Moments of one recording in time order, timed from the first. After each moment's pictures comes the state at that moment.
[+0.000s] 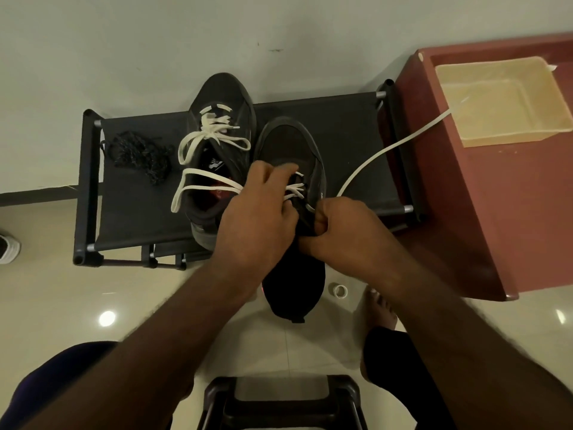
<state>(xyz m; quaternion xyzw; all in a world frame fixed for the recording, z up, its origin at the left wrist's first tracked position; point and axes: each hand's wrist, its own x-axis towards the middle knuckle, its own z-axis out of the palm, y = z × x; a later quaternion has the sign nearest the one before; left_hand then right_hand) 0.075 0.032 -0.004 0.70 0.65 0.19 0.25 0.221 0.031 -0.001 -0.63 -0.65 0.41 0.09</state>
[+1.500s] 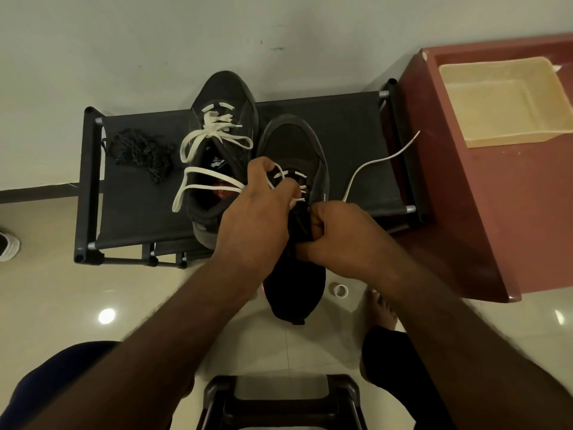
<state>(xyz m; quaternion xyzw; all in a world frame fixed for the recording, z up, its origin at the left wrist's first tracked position) 0.070 0.032 -0.009 0.74 0.64 0.12 0.17 0.219 0.032 -0.007 -0.59 -0.67 0.45 0.08</state>
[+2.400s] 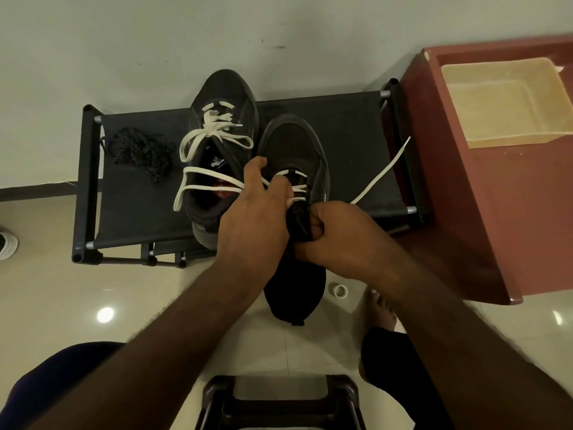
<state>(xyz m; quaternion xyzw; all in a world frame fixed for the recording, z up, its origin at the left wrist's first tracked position) 0.075 0.032 -0.012 0.70 0.68 0.12 0.18 0.220 0.035 -0.010 -0.59 -0.67 0.44 0.10</state>
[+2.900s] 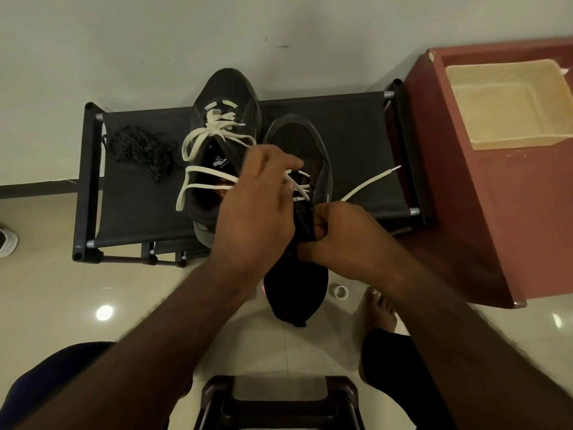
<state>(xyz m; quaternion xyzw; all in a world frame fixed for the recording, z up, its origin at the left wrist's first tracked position) 0.067 0.035 -0.001 0.70 0.61 0.32 0.20 0.217 0.036 -0.009 -0.60 -0.66 0.45 0.07</state>
